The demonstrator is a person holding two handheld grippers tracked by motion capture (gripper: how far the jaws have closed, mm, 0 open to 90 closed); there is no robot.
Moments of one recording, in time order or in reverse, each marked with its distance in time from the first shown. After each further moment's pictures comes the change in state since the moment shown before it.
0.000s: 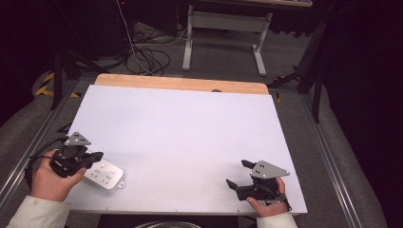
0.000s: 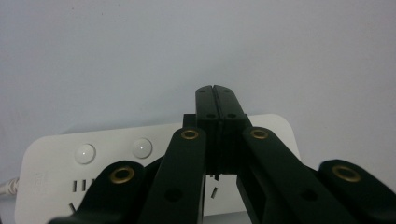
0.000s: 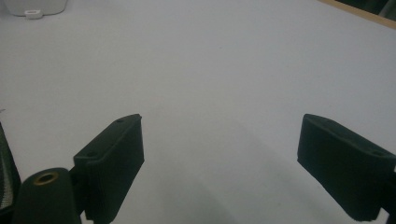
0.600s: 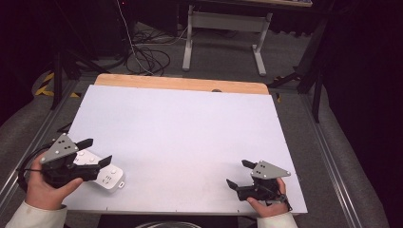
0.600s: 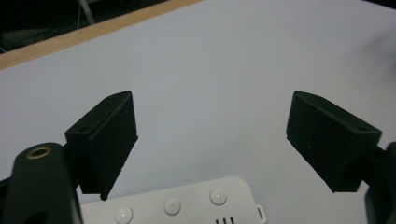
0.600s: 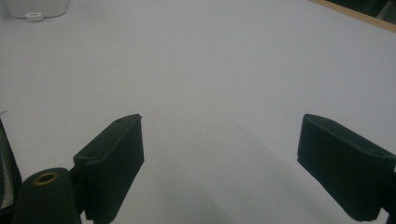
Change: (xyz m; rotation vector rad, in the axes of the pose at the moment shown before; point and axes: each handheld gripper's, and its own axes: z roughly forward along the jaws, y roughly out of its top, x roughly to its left) left arm -0.017 -0.011 -0.029 -0.374 -0.047 0.079; right arm 0.000 0.000 -0.002 -0.008 -0.002 -0.001
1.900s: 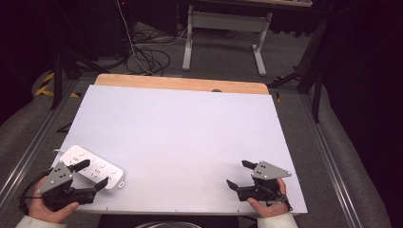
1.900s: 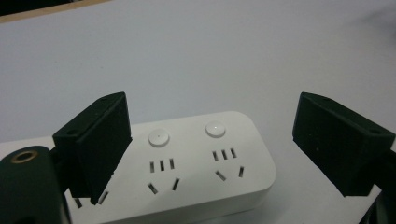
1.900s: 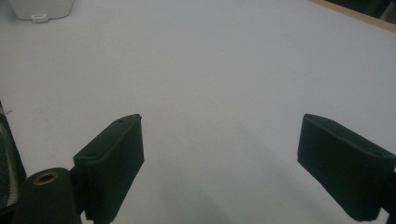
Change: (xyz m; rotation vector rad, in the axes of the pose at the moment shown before) left arm -0.002 -0.086 0.009 -0.060 -0.030 -0.015; right arm 0.000 0.000 -0.001 -0.005 0.009 0.001
